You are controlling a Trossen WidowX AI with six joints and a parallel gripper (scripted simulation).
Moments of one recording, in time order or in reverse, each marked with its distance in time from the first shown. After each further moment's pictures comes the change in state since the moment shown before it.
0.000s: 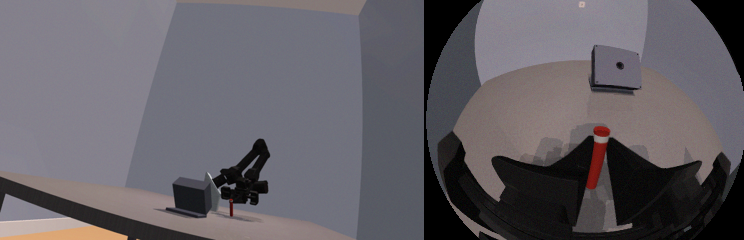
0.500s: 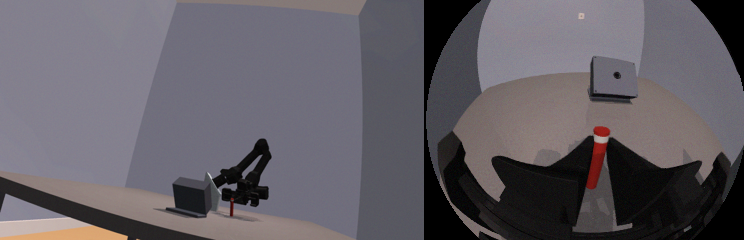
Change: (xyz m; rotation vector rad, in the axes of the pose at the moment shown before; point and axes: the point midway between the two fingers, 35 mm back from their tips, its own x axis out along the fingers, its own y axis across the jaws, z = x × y) arm -0.009 -0.001 -0.005 0.003 -0.129 -0.001
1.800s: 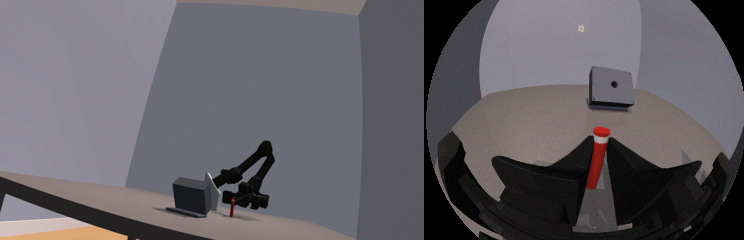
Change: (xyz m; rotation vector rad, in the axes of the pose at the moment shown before) arm -0.010 -0.001 -0.009 -0.006 -0.136 -0.004
